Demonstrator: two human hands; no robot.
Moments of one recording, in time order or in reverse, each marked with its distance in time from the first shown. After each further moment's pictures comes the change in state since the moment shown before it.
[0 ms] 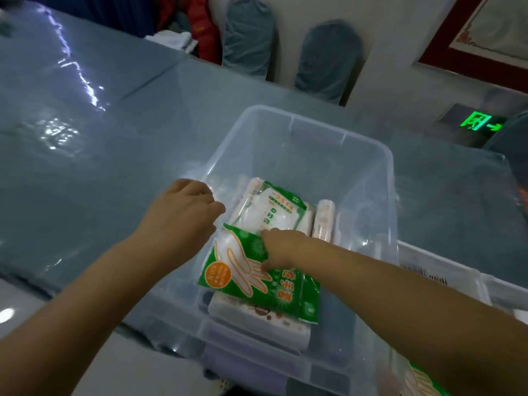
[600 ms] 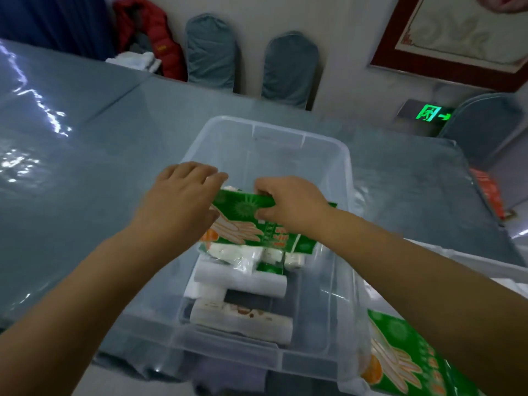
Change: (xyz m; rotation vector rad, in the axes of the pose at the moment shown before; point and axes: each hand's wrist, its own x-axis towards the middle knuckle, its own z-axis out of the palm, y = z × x) left_hand 0.033 0.030 -0.027 -0.060 0.139 -0.014; right_hand -0.081 0.033 -0.070 0.247 0.652 -0.097
